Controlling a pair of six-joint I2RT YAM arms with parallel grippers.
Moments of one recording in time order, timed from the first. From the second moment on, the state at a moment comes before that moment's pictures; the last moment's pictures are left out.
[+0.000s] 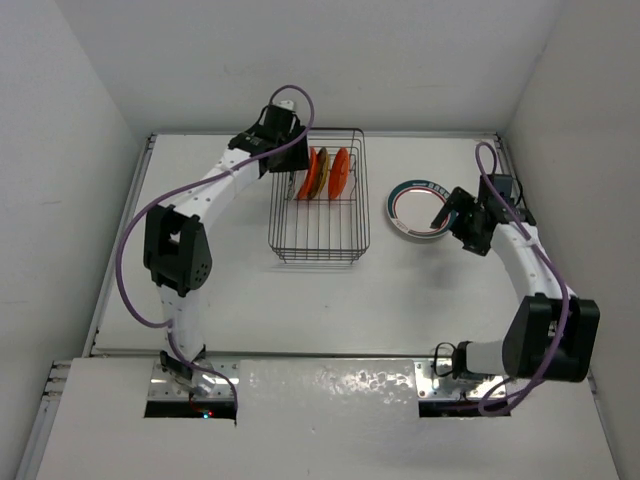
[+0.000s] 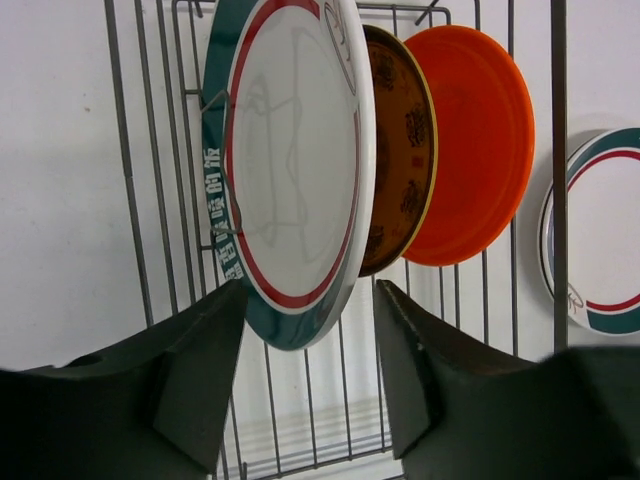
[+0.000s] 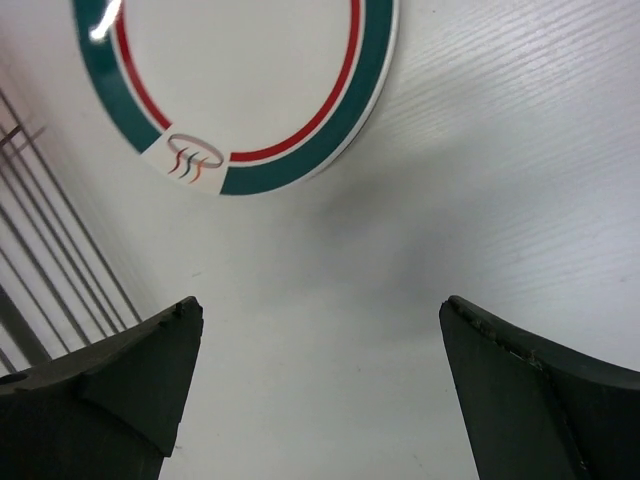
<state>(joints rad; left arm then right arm) -0.41 1.97 1.83 -0.60 -0.09 -0.42 -0.12 1.37 0.93 -0.56 -0.06 0.50</state>
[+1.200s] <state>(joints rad) -0.60 1.66 1.81 -0.57 -0.07 0.27 -0.07 1.20 1.27 -0.77 -0.14 0.61</state>
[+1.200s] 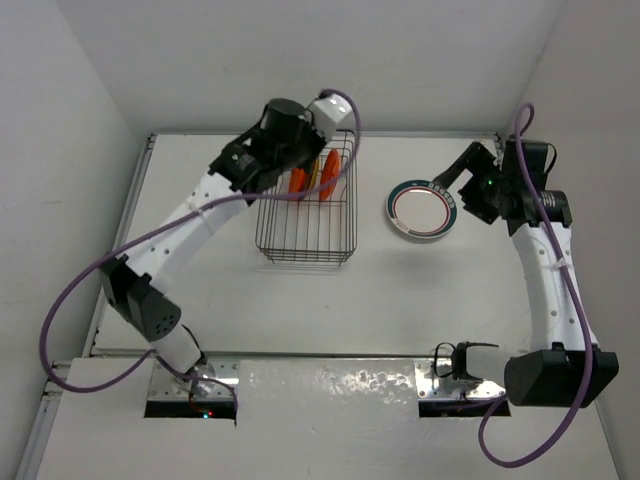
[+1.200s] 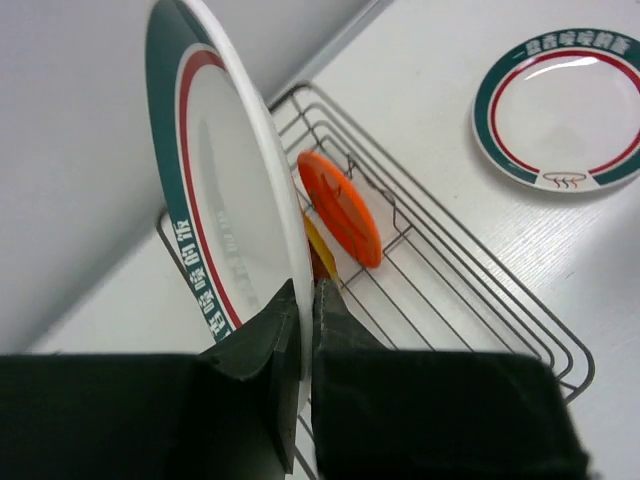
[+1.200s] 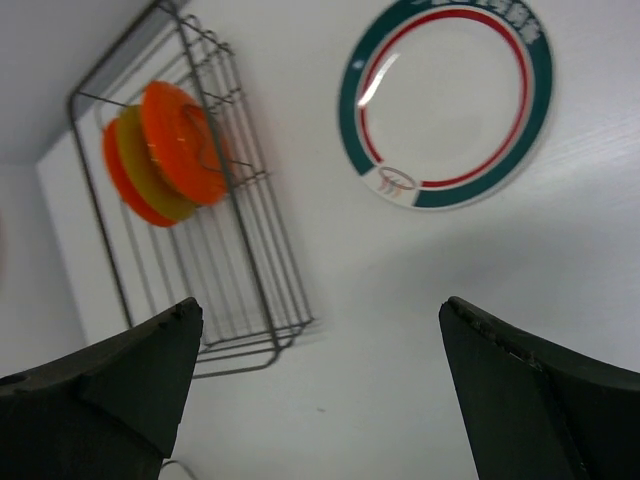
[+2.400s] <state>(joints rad) -1.18 1.52 1.29 -0.35 -0.42 0.84 0.17 1.35 1.36 -0.74 -0.19 0.69</state>
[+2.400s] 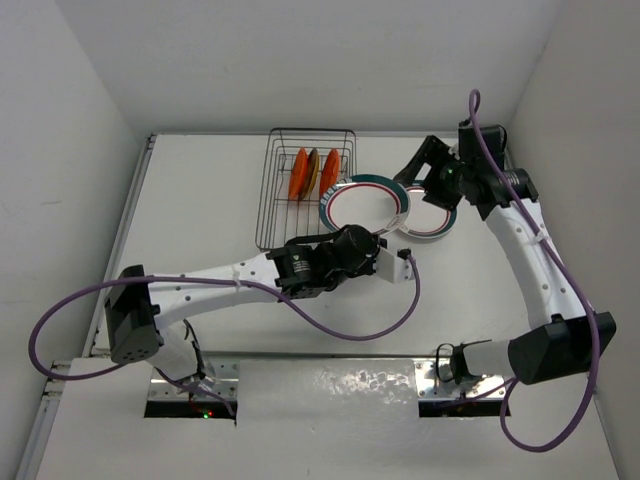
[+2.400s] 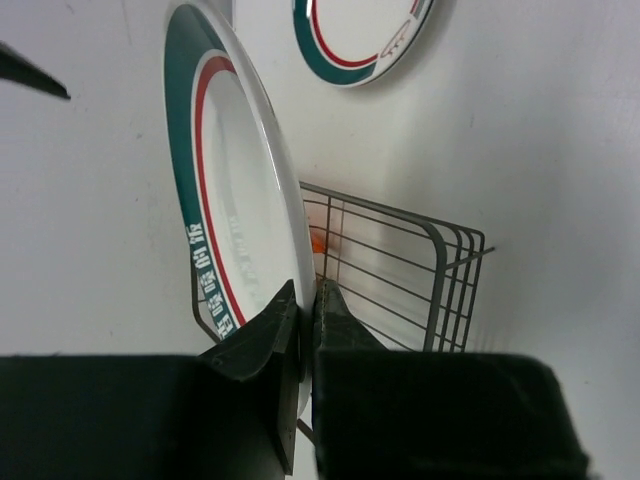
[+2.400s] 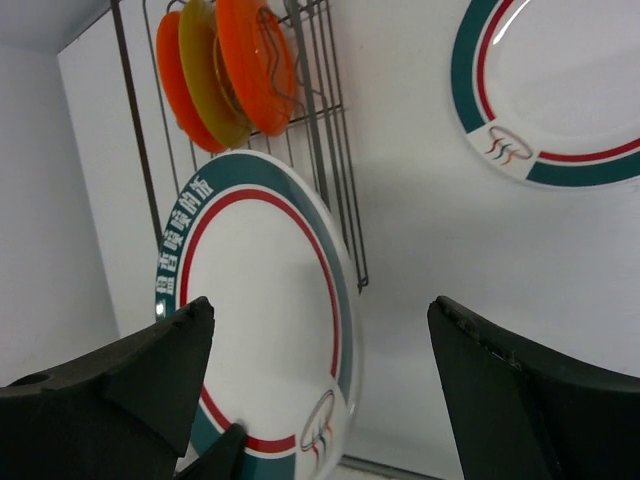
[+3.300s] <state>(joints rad) -1.14 1.52 1.29 -0.23 -0.63 0.53 0.03 1.27 0.92 -0.34 -0.15 0.90</state>
